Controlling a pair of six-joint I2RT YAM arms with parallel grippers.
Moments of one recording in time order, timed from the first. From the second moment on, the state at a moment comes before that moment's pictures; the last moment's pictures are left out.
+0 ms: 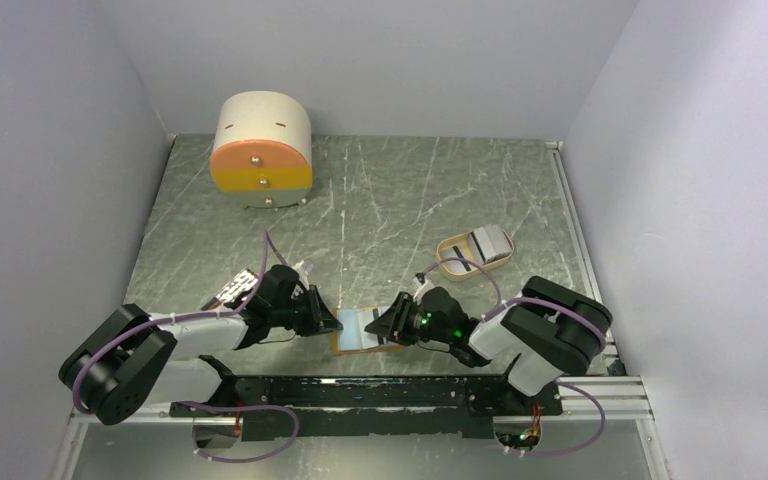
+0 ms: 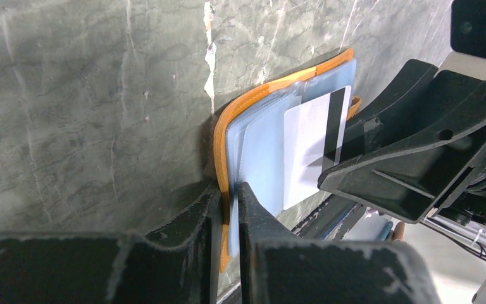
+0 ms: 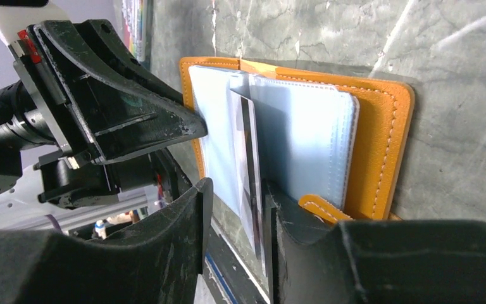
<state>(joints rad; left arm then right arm) -0.65 1.26 0.26 0.25 0.34 -0.95 0.91 1.59 0.17 0.95 -0.19 1.22</state>
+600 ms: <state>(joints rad) -0.65 1.26 0.26 0.25 0.34 -0.95 0.90 1.49 0.19 0.78 -0.16 1.18</state>
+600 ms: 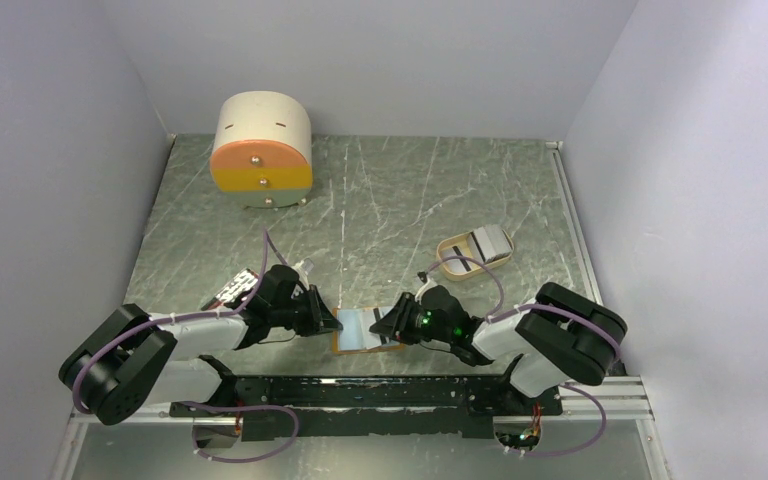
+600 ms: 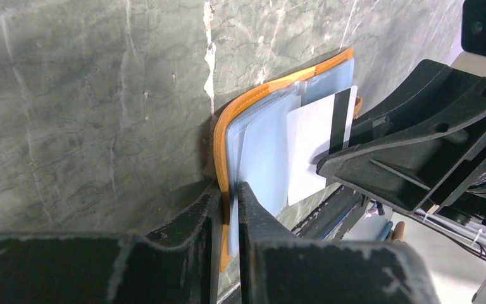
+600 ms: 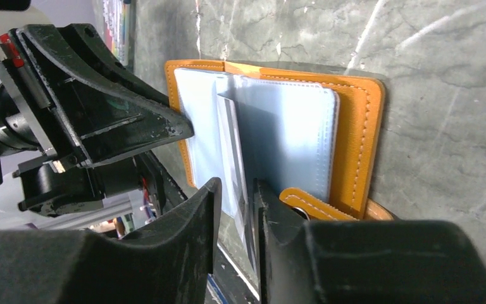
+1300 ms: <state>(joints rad) -0.66 1.29 0.25 0.30 0.36 -0.97 0.90 1.65 0.12 1.09 -0.15 1.25</state>
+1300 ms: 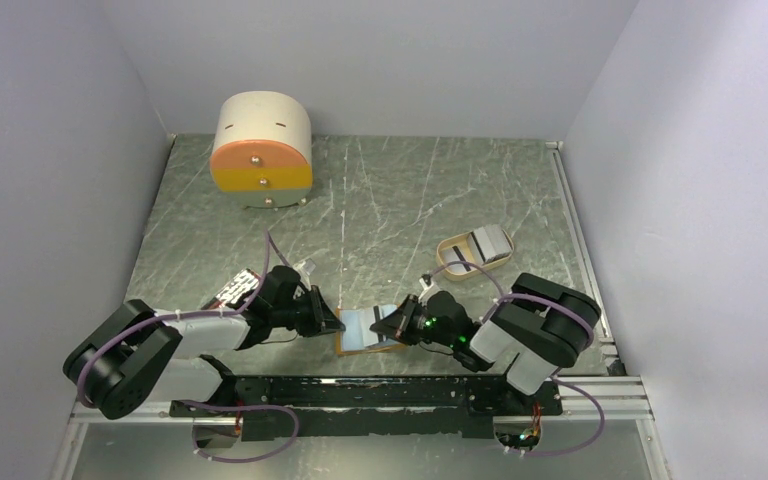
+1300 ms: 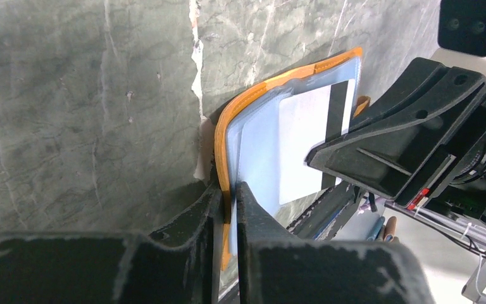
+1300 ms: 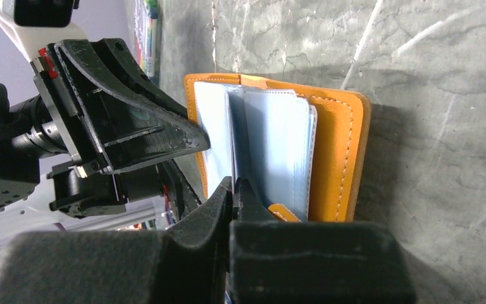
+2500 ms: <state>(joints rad) -0.71 1.32 0.21 0.40 0.37 -1.04 1.01 1.69 0.09 1.19 -0.01 1.34</state>
